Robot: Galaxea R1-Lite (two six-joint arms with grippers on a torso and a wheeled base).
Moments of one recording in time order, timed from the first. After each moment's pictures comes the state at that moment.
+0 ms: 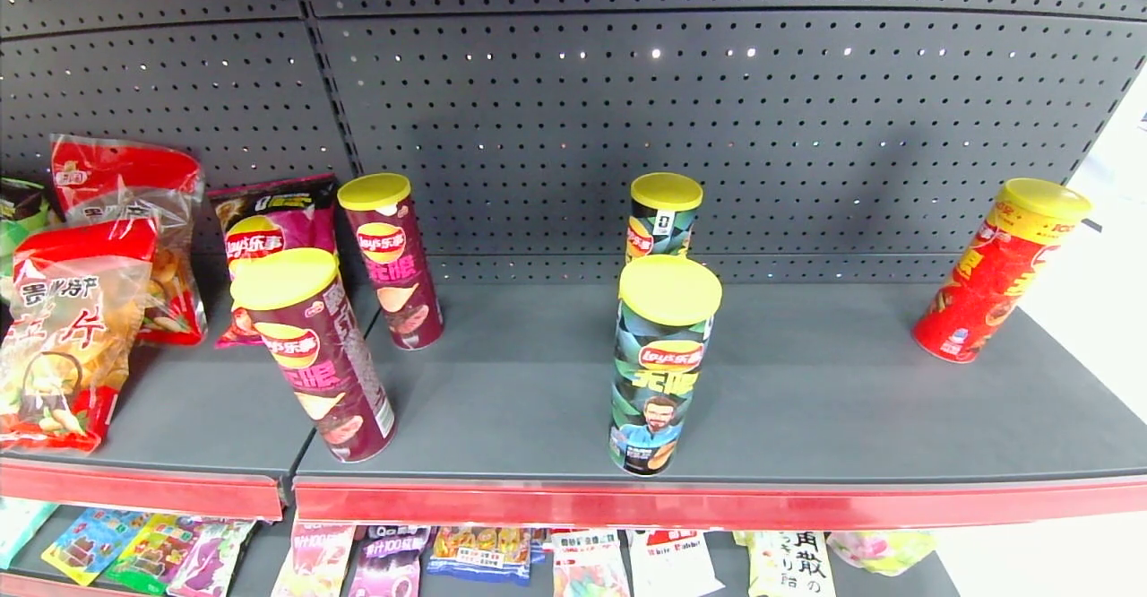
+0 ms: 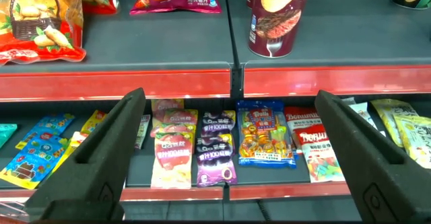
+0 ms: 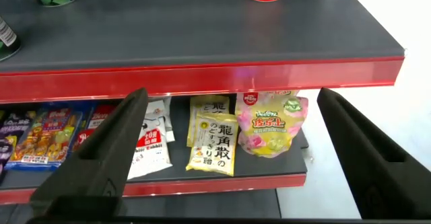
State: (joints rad) left arm -0.04 0.07 0.00 0.00 -0.01 0.00; right arm -0.07 0.09 0.00 0.00 0.00 0.00
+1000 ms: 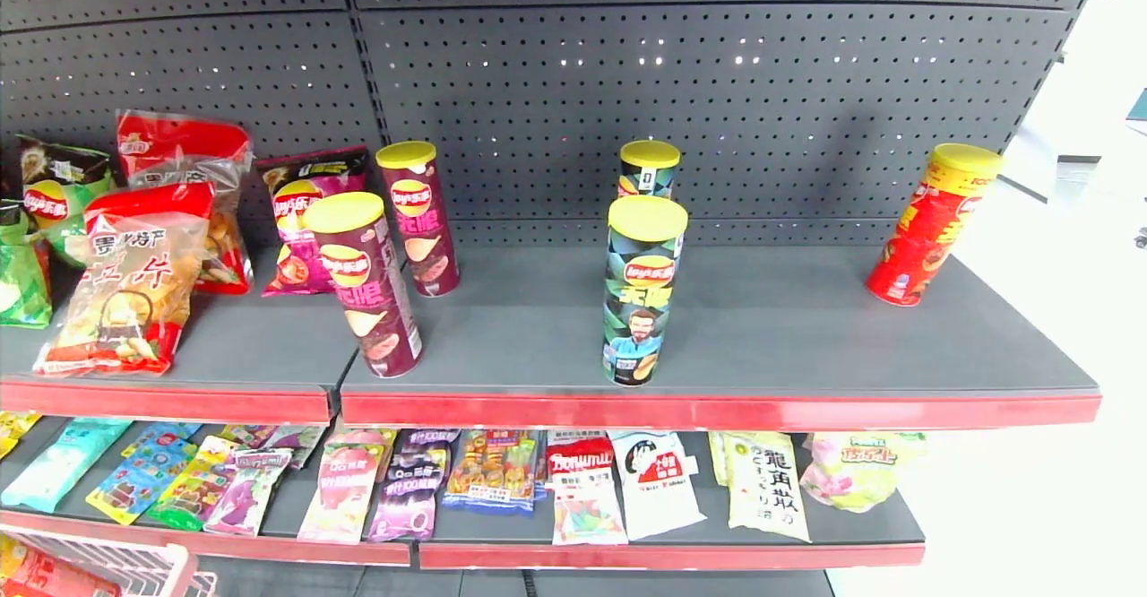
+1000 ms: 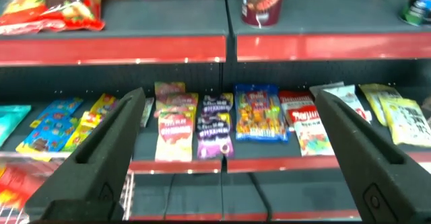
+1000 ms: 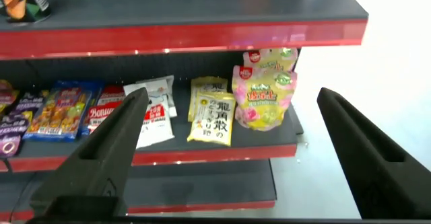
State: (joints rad) left arm -0.04 0.07 0.00 0.00 -0.01 0.00; right arm -0.07 0.09 0.00 0.00 0.00 0.00
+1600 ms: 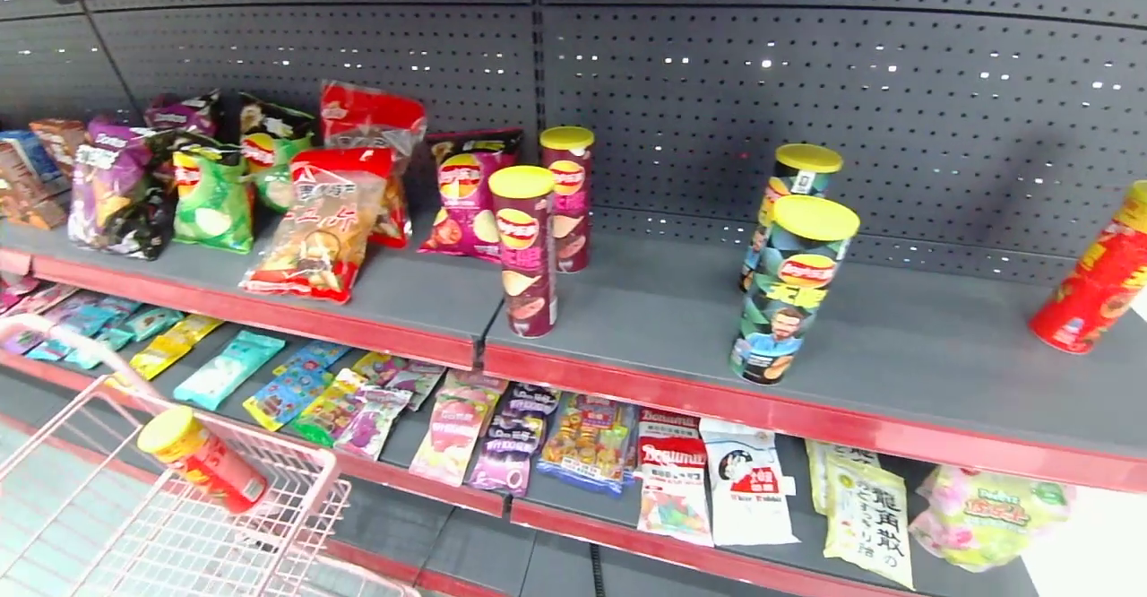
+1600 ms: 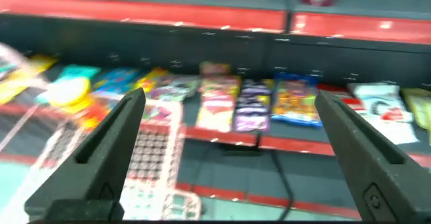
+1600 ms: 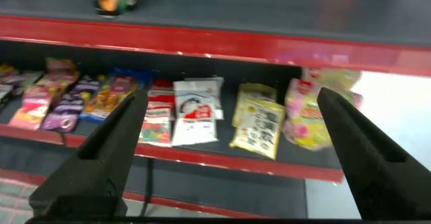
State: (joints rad) left arm -0.04 0.07 0.00 0.00 -0.01 0.00; right arm -0.07 0.09 0.00 0.00 0.00 0.00
